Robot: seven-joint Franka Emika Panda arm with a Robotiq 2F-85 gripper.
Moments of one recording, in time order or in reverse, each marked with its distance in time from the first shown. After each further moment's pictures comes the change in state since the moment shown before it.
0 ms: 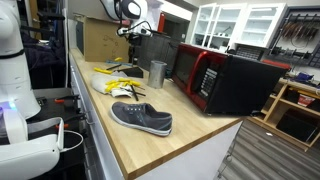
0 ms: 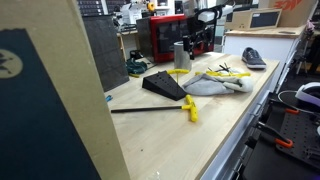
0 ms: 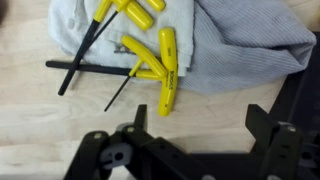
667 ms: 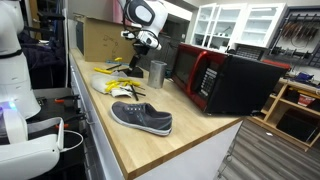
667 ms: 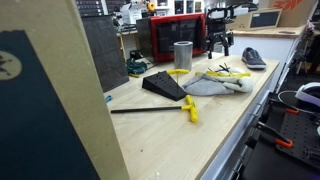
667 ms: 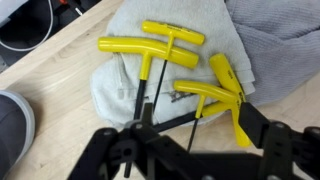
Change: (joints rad) arm -0.141 0.024 -0.146 -0.001 0.258 -0.165 0.004
